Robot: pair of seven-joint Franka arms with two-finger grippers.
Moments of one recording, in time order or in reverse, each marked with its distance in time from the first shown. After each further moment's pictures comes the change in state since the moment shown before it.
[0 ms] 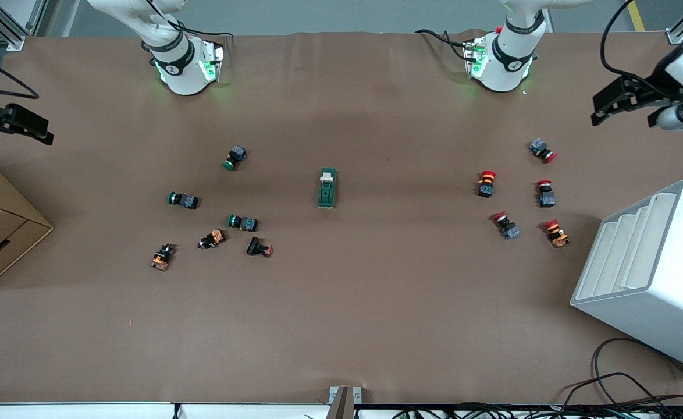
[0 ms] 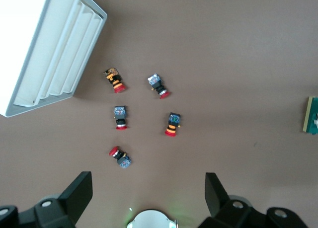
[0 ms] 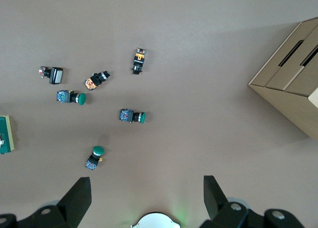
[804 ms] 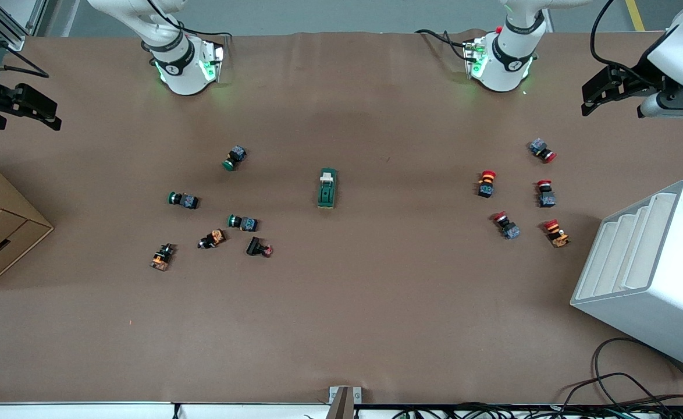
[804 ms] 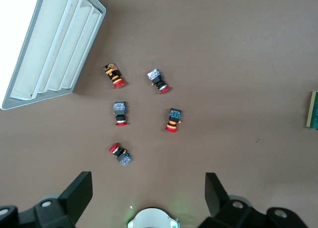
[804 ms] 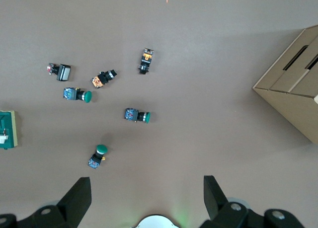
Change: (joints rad) left arm 0.002 -0.071 -0.001 -0.096 0.000 0.038 0.001; right arm 0.000 -0.076 0.028 -0.088 0.011 0.051 -0.002
